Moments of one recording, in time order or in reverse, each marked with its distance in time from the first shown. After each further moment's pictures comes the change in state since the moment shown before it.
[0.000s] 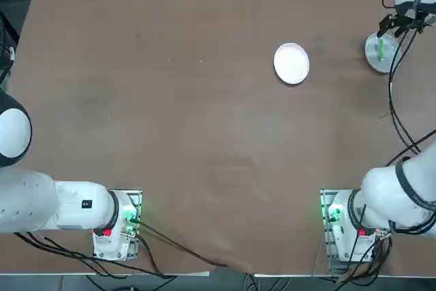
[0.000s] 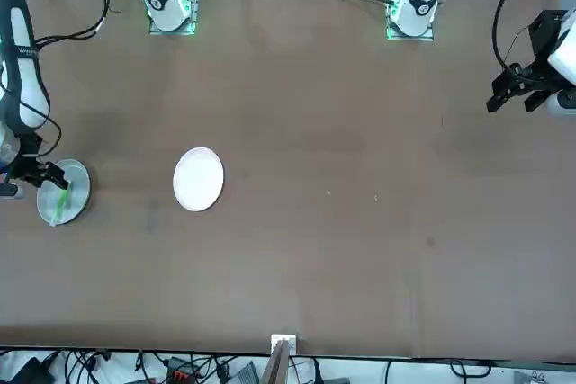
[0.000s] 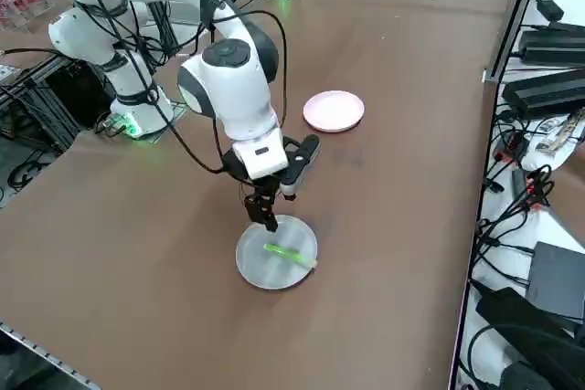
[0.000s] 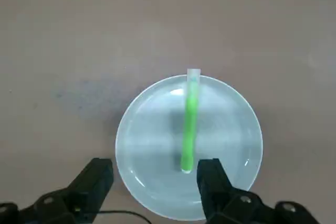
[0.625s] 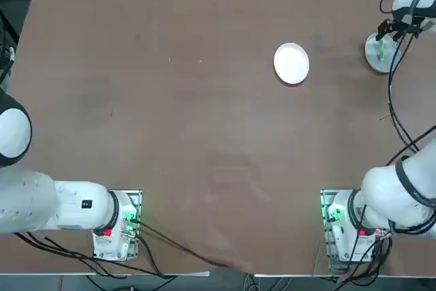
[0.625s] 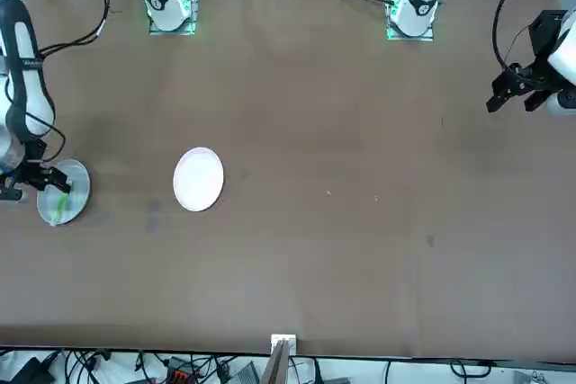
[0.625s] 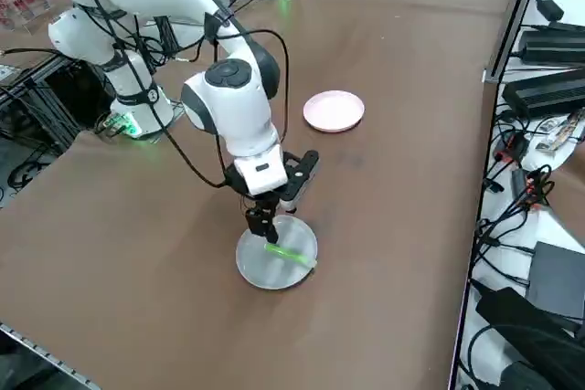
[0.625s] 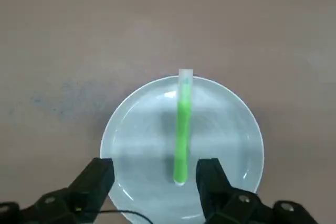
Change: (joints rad) arm -0.009 0.052 0.000 0.012 0.000 0.050 0.000
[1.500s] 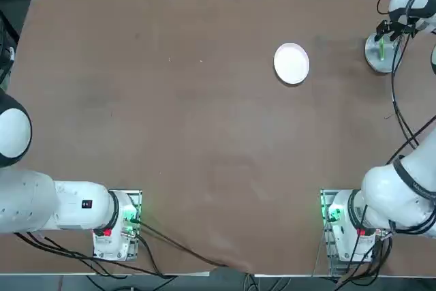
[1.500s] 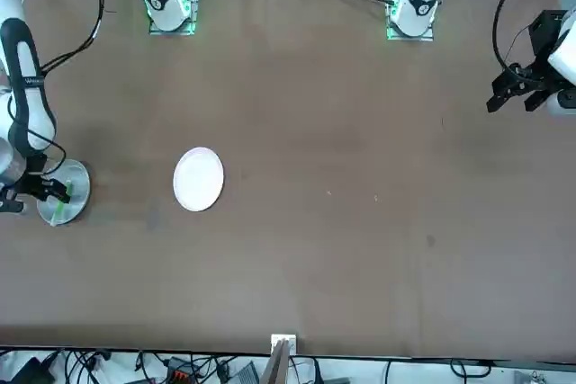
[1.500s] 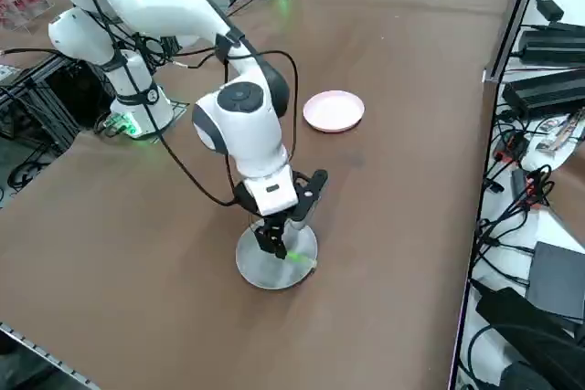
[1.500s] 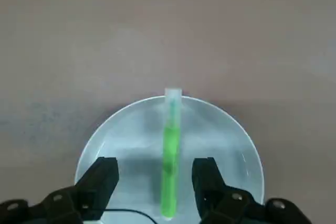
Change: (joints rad) arm -0.010 0.130 0.000 0.122 0.000 0.005 -0.003
